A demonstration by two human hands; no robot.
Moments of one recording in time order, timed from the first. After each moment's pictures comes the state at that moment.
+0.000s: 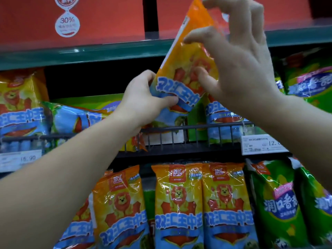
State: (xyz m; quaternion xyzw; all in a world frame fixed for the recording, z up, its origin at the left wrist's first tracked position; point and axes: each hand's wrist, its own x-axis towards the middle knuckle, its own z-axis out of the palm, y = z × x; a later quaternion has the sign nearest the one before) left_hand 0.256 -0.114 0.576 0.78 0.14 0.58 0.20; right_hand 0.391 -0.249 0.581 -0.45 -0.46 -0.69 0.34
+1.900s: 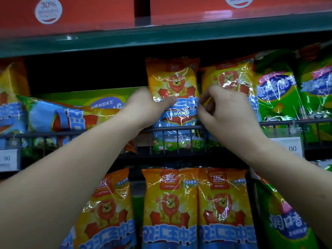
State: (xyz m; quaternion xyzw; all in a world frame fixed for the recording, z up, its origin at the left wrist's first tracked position) left_hand 0.301 -0.083 0.574 0.78 0.30 0.53 0.15; right_hand 0.446 -0.190 0.536 -0.55 -0.54 -0.44 0.46
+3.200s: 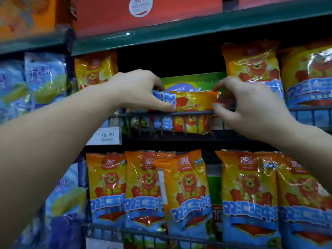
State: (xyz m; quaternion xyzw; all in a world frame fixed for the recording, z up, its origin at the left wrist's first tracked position) left_hand 0.115 -0.050 0.592 0.84 0.38 0.29 -0.25; right_hand 0.329 -0.151 0.526 -0.57 -0.60 -0.41 0.38
